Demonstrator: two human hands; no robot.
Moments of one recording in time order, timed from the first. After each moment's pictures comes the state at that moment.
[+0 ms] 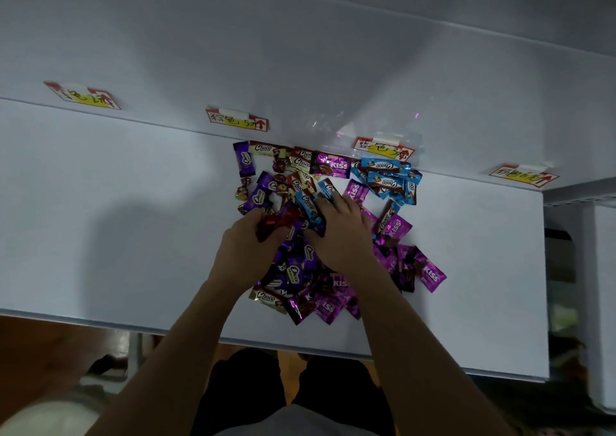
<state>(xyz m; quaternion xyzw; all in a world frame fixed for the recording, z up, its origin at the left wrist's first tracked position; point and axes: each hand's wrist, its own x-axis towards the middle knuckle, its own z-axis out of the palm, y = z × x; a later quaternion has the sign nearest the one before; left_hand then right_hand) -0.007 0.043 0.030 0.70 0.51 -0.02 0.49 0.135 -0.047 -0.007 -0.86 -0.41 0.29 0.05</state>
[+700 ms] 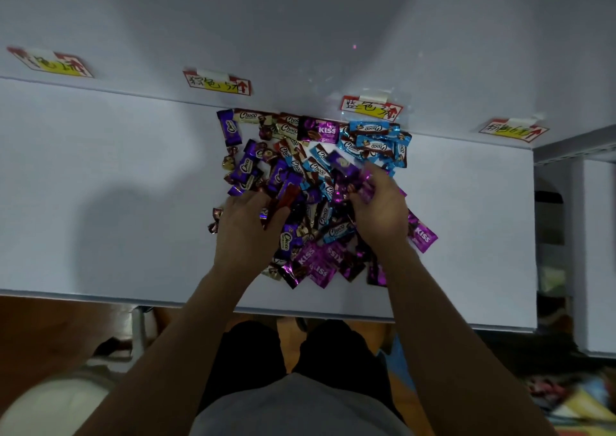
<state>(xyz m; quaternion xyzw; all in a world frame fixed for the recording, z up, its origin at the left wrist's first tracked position) -0.016 0.010 0.011 0.82 0.45 0.05 0.35 0.159 -0.104 -0.020 -0.92 -0.23 0.21 0.25</state>
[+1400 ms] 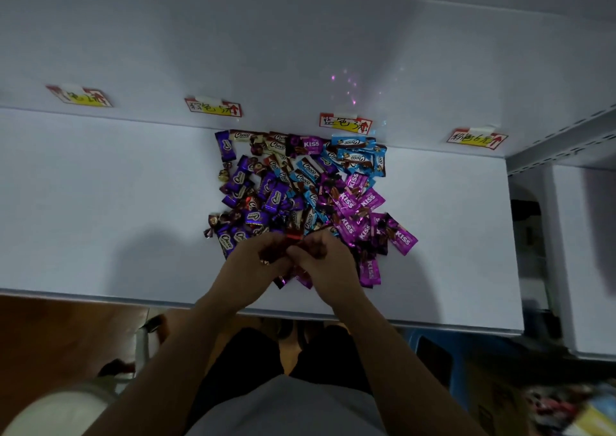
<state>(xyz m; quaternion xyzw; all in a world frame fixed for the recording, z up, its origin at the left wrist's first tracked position) -0.033 -0.035 0.050 0.71 0.39 -0.03 0.59 0.074 -0.140 0.028 -0.75 -0.12 0.47 0.44</state>
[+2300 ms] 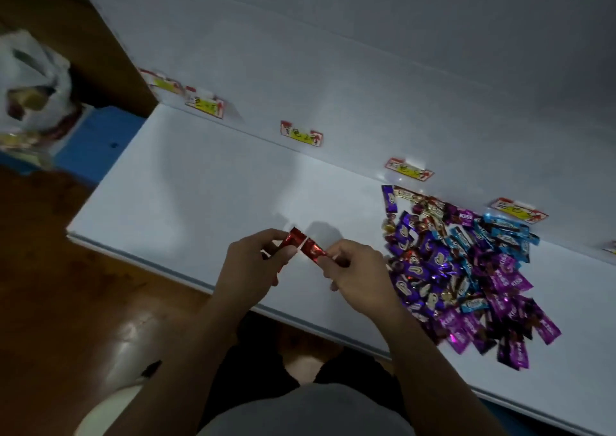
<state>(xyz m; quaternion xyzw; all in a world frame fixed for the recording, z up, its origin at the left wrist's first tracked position) -0.240 0.140 0.083 0.68 0.52 0.11 0.51 -0.083 0.047 0.084 -0.80 -0.35 0.40 0.27</state>
